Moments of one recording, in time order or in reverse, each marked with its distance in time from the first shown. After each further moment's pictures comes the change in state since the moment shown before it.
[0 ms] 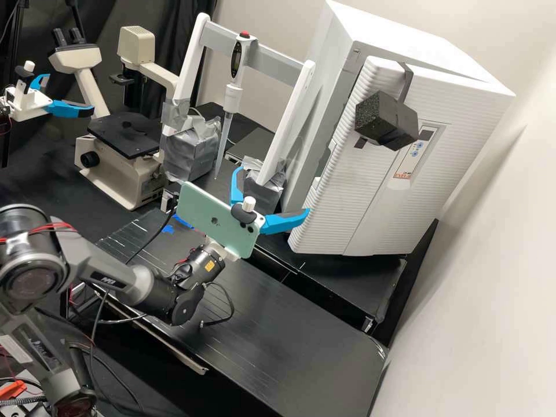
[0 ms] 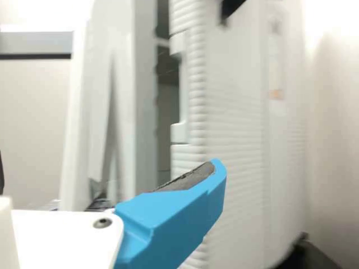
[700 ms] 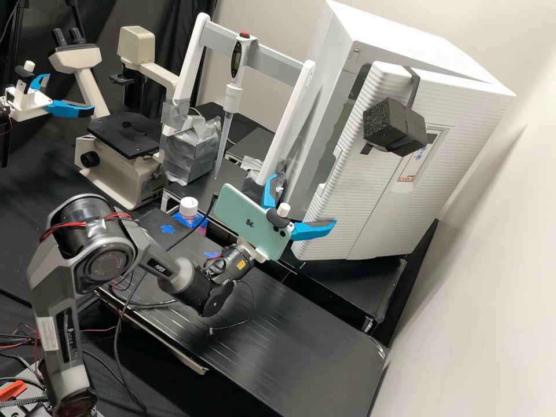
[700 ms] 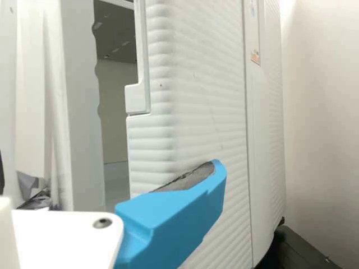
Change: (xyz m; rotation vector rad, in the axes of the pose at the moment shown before) arm 0.062 -0.011 0.045 0.014 -0.067 0.011
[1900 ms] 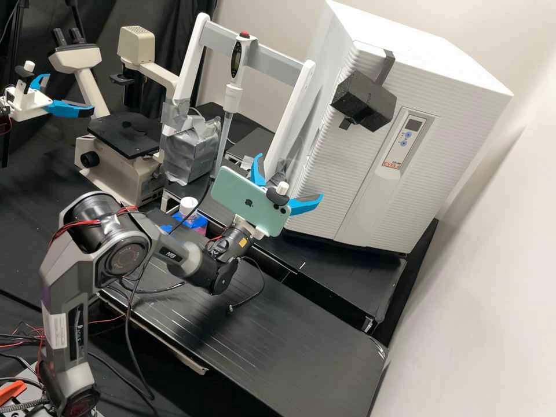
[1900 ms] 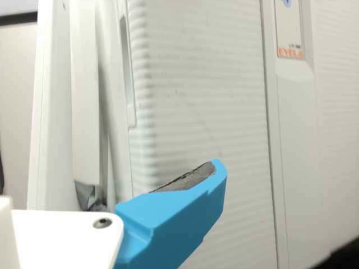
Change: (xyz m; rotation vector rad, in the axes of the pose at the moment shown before) arm 0.025 -0.028 -0.023 0.063 0.072 -0.101
